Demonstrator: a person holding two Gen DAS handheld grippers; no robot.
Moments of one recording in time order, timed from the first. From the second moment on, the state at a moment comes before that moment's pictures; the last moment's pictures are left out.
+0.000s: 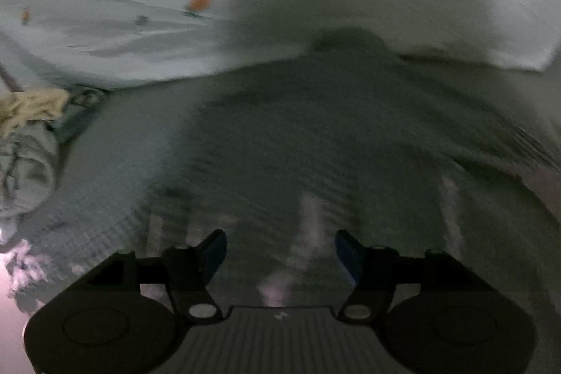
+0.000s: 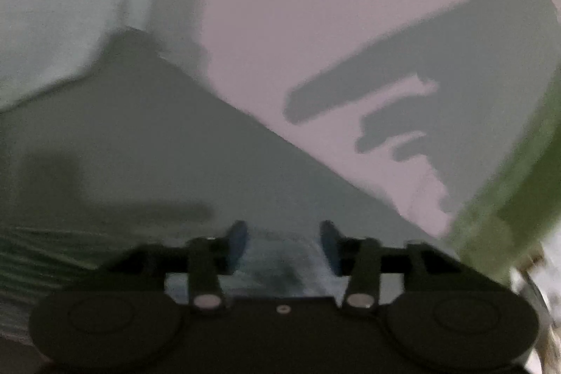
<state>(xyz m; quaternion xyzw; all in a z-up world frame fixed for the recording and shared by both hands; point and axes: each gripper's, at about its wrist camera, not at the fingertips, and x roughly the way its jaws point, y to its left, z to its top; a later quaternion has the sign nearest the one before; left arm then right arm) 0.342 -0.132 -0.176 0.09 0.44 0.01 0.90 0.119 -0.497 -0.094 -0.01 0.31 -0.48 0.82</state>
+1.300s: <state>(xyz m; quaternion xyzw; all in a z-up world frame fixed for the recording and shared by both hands) 0.624 -0.179 -0.263 0.17 0.31 -0.12 0.93 0.496 -0.242 -0.158 -0.04 0.28 -0.06 0.96</state>
